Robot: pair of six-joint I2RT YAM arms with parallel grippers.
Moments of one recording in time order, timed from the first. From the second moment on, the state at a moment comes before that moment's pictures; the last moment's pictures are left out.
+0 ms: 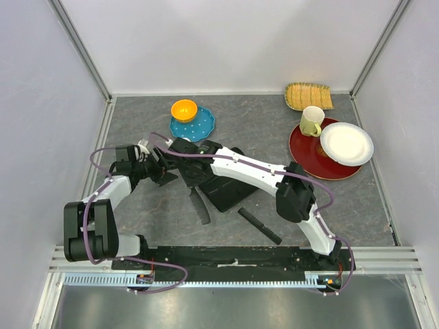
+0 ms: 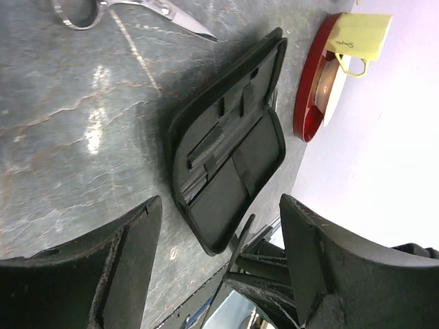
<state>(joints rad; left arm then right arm) 0.11 1.35 0.60 -0.07 0.77 -0.78 1.07 2.19 2.03 -0.95 0.12 0.49</state>
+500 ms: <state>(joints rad) -0.07 1.30 0.56 0.09 0.80 -0.83 1.03 2.13 2.01 -0.89 0.06 0.52</state>
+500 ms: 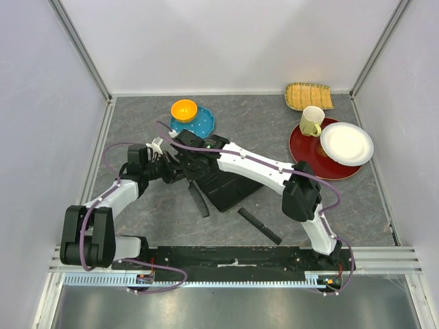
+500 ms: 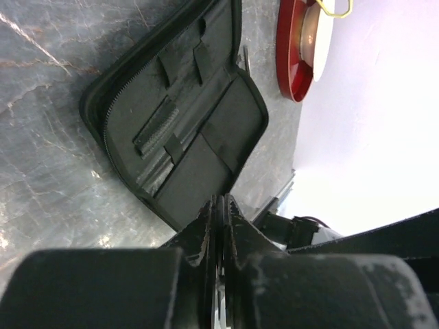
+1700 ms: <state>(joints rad) -0.07 1.33 1.39 -0.20 0.71 -0.85 0.93 1.45 1.38 -0.30 0.12 0.80</state>
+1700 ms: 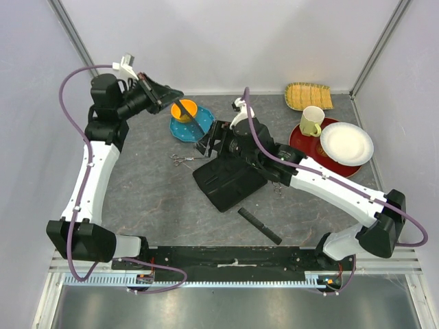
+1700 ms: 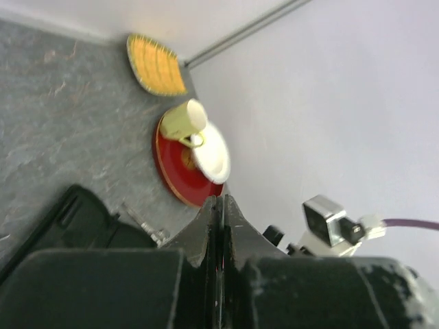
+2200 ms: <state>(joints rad) -0.07 1.35 1.51 -0.19 0.55 -1.23 0.93 1.34 1.24 0.34 0.27 0.91</state>
